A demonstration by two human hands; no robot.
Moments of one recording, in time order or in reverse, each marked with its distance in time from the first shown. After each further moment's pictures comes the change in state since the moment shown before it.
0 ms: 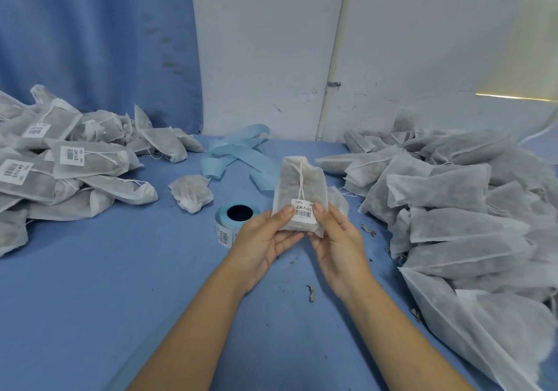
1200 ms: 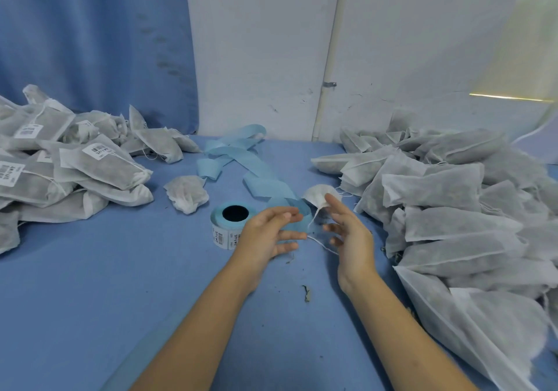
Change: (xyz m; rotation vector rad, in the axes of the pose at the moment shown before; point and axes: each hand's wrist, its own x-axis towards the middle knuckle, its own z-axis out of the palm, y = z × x) left_hand 0.002 -0.003 0.012 0.299 0.155 0.043; right_hand 0.008 -0.010 -0.019 -0.385 0.309 -0.040
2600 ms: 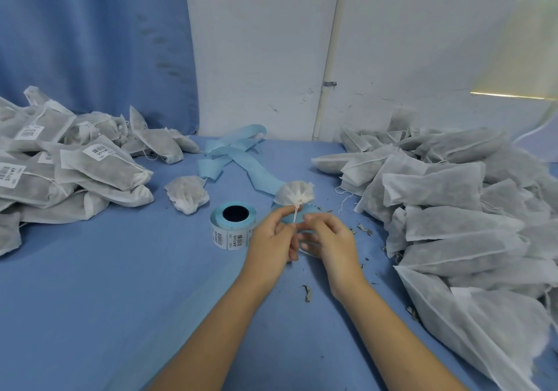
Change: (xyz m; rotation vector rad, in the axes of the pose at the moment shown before) left_hand -0.004 -0.015 0.009 0.309 0.067 0.171; right_hand -0.006 0.012 0.012 -0.101 -0.173 -0.012
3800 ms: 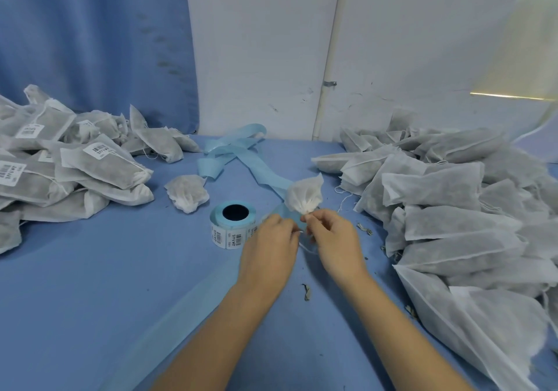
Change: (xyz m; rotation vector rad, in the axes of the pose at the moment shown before) left_hand -0.003 0.000 -0.002 0.979 0.080 0.260; right_hand 0.006 -0.005 -0.005 -0.582 0.054 -0.193
